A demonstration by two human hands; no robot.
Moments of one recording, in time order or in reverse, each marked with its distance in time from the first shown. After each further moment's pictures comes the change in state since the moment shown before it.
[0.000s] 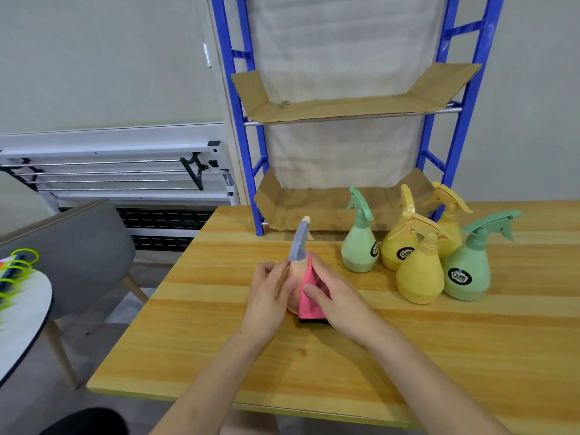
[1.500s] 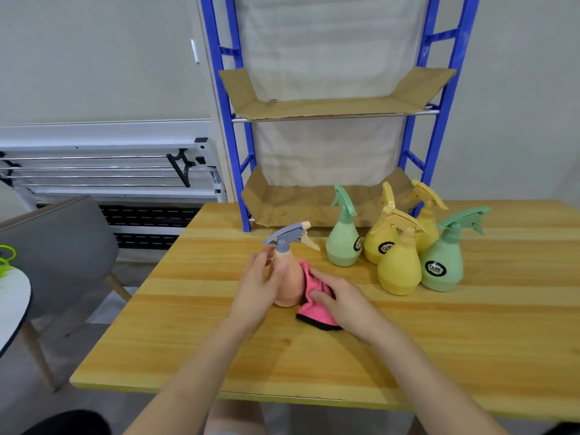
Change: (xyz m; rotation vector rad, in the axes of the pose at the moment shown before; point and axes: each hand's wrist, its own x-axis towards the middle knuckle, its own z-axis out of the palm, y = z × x) left_hand 0.006 0.017 -0.003 -0.065 -0.034 -0.063; right_hand -0.025 0.019 -0.020 -0.098 0.006 0.141
